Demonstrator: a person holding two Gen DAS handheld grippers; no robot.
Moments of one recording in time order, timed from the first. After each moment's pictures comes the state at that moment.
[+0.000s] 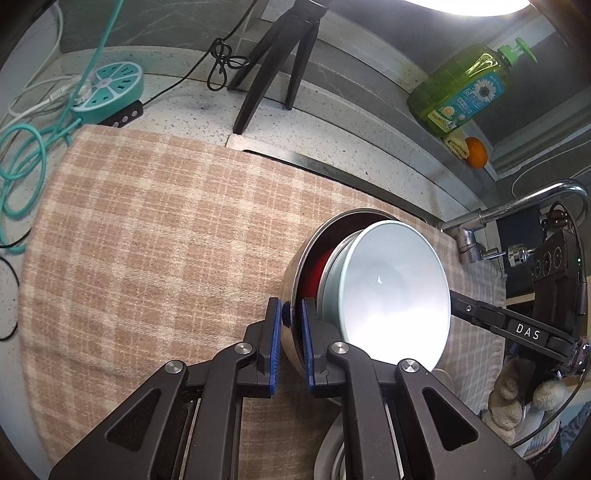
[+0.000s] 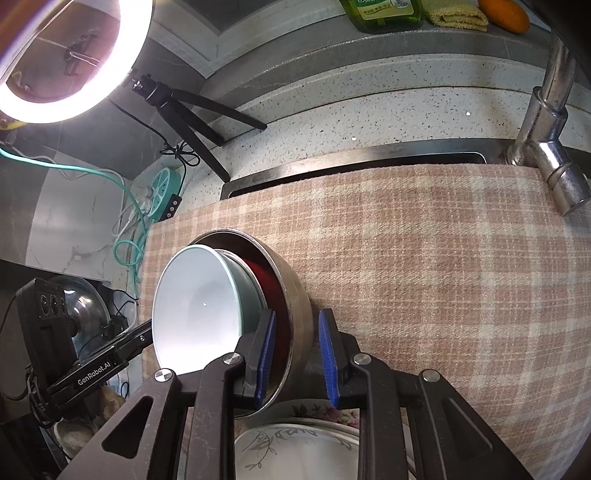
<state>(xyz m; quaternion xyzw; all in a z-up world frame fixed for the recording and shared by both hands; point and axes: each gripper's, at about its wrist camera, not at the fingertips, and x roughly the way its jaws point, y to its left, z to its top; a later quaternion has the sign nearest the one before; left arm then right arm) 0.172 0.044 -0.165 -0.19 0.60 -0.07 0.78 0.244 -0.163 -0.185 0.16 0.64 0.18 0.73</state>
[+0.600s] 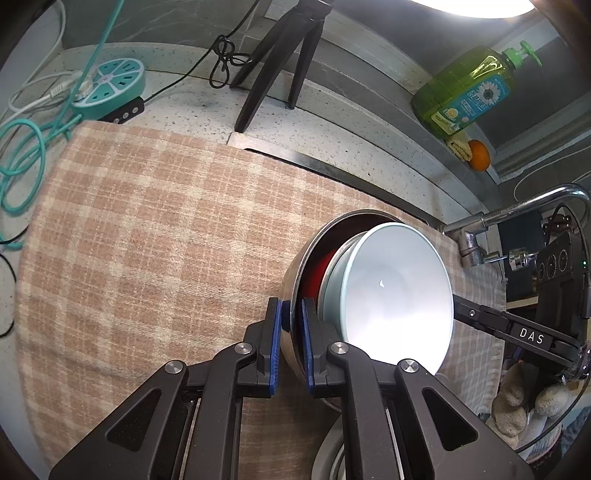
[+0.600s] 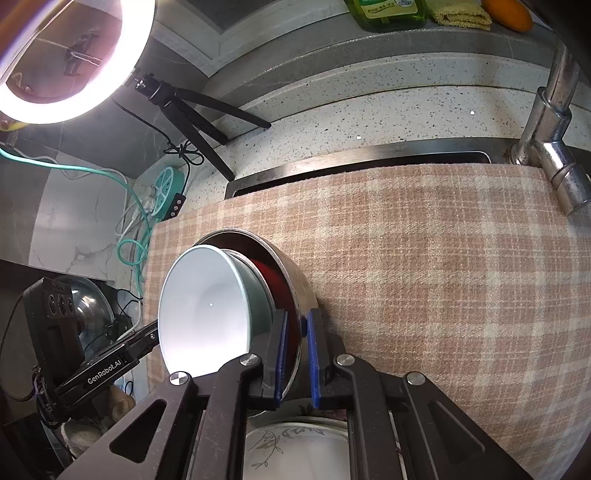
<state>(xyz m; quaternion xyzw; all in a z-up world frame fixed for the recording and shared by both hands) 0.172 0.045 -0.168 -0.20 0.59 -0.06 0.78 0.245 -0.159 -0.184 0.16 0.64 0.18 0.72</state>
